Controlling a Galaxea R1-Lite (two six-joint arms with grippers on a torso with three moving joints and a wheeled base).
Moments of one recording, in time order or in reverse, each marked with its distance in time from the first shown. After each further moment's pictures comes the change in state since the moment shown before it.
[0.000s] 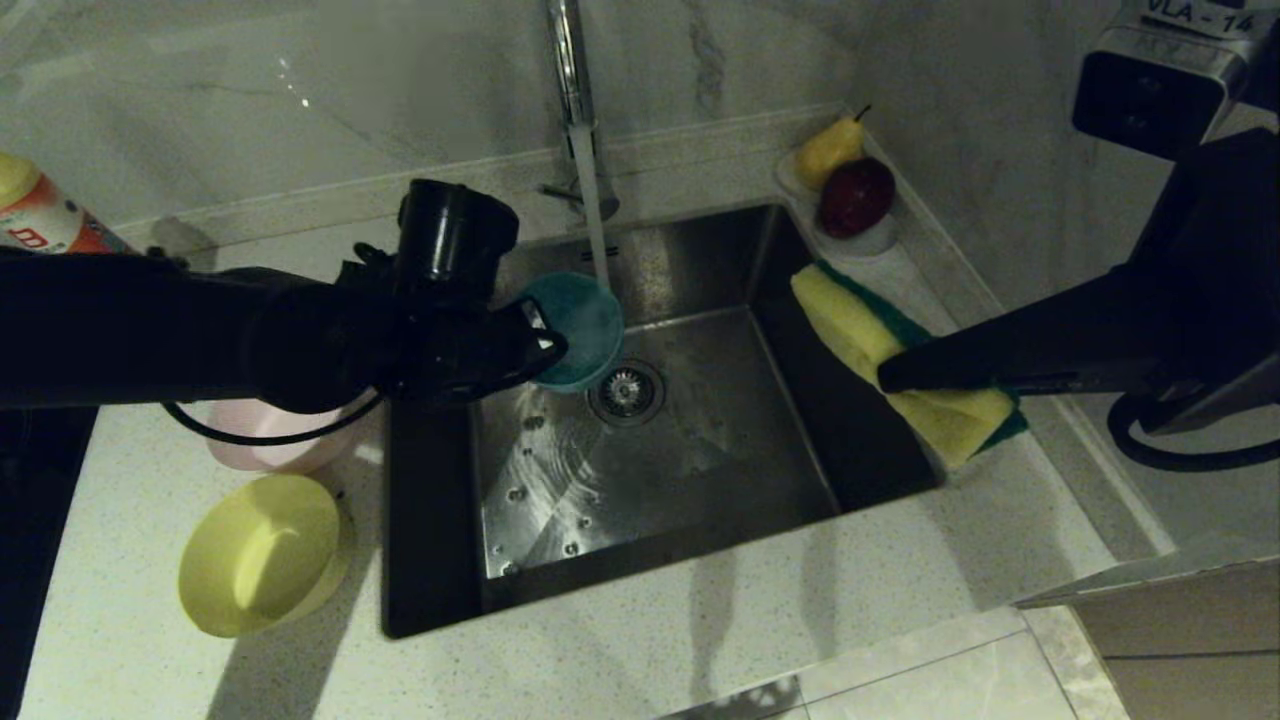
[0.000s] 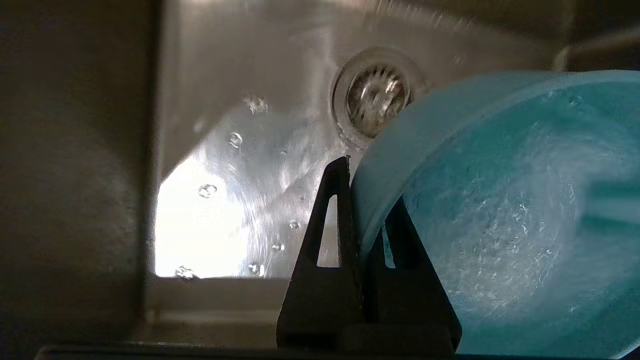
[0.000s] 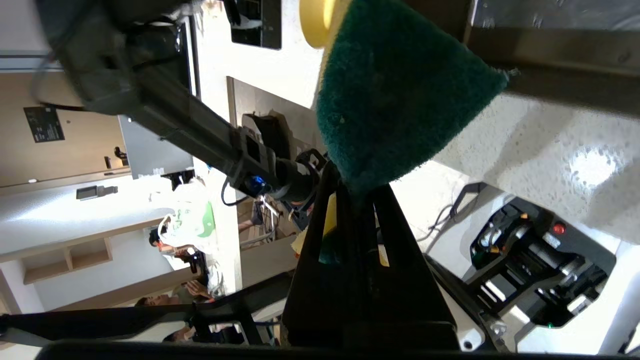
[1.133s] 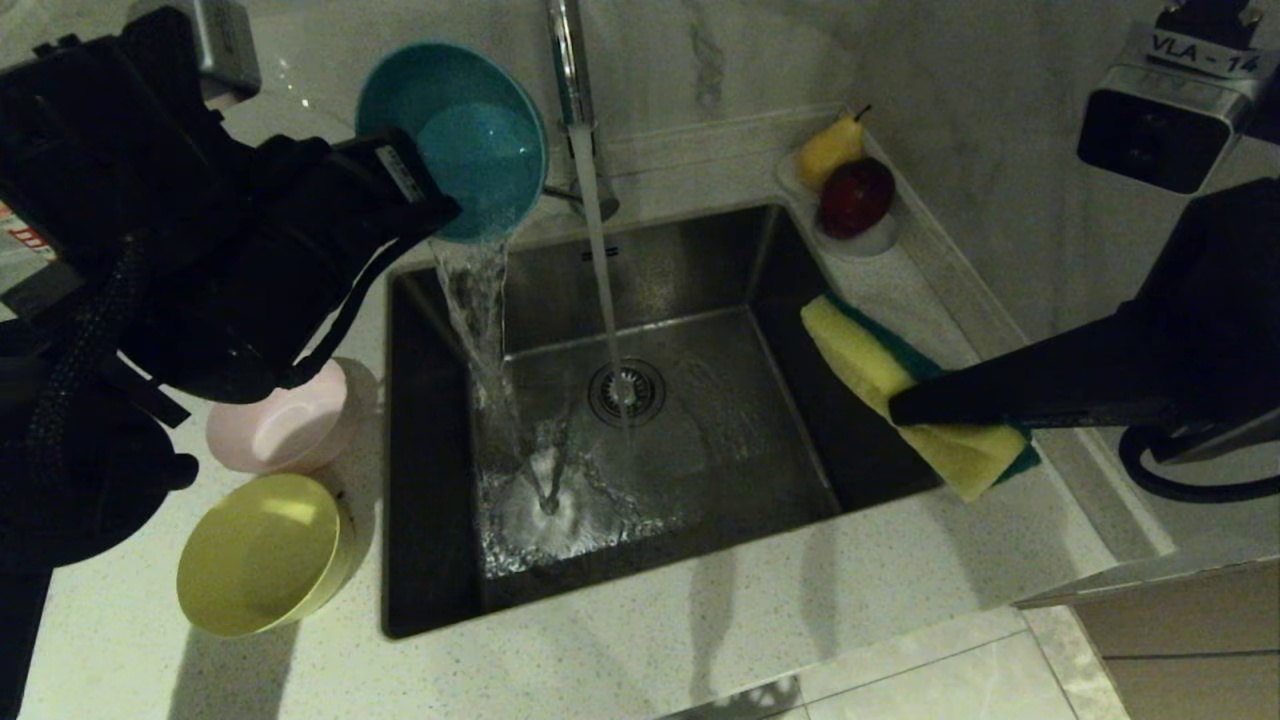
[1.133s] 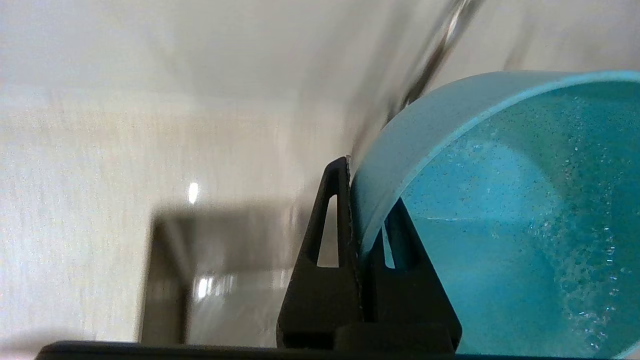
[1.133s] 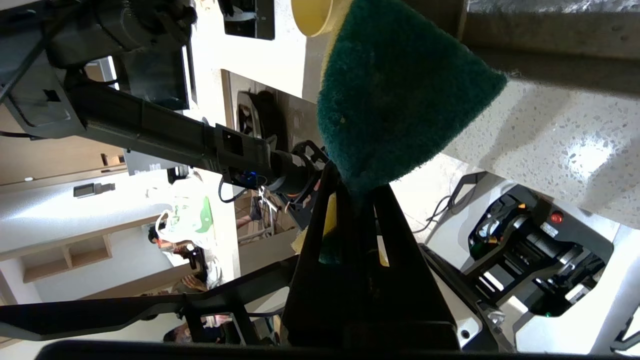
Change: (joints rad) left arm 0.001 -0.283 0.405 -0.969 0.025 0.580; right arm -0.001 -0.022 0.054 -0.011 -0.001 -0.002
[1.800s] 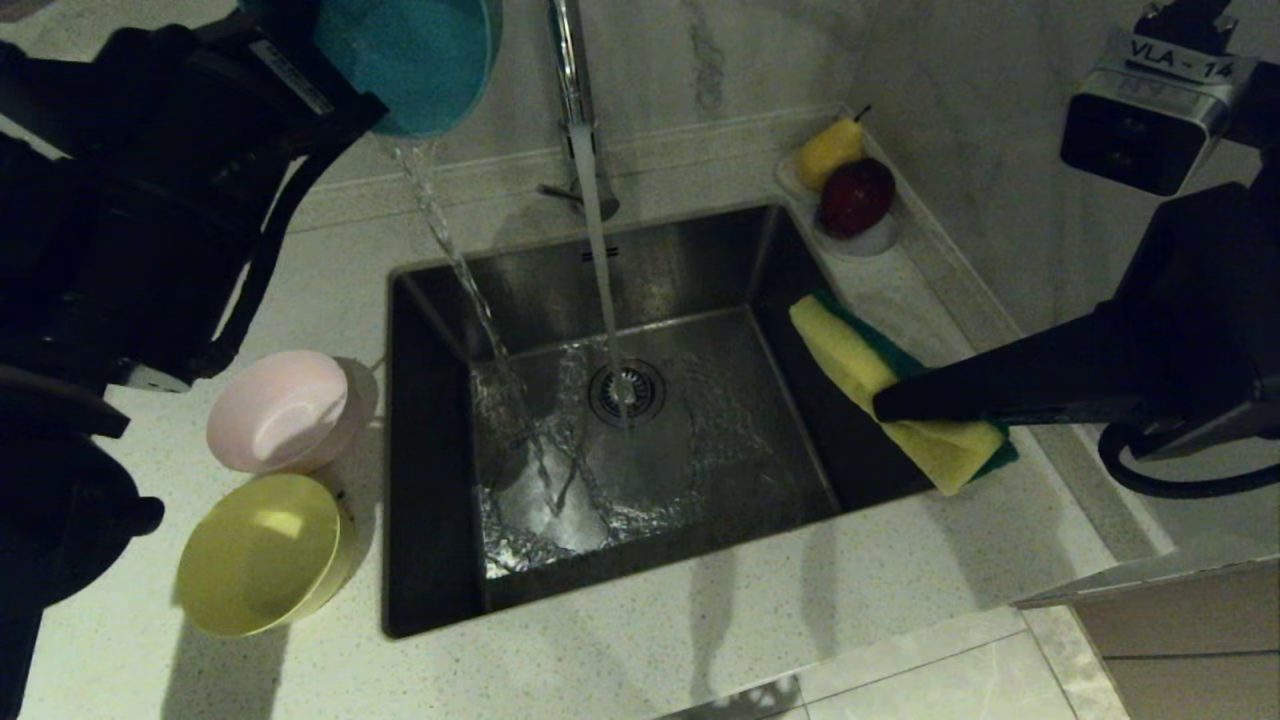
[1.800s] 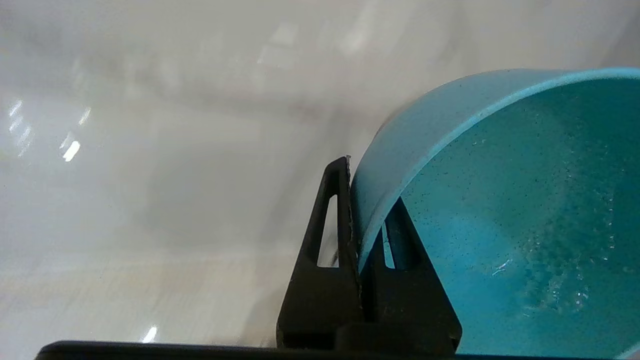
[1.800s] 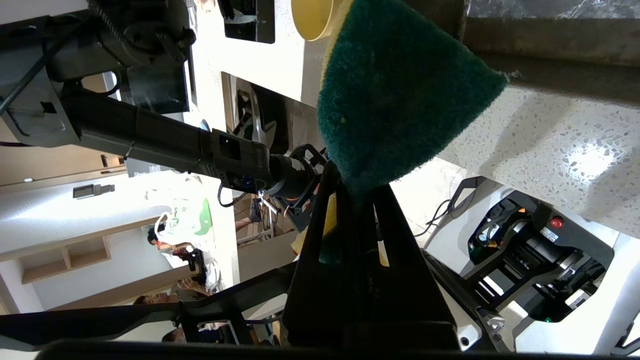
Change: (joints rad) left arm 0.000 -0.044 0.093 -0.431 -0.163 0.156; right arm 0.000 0.010 0.009 -0.028 -0.001 0.000
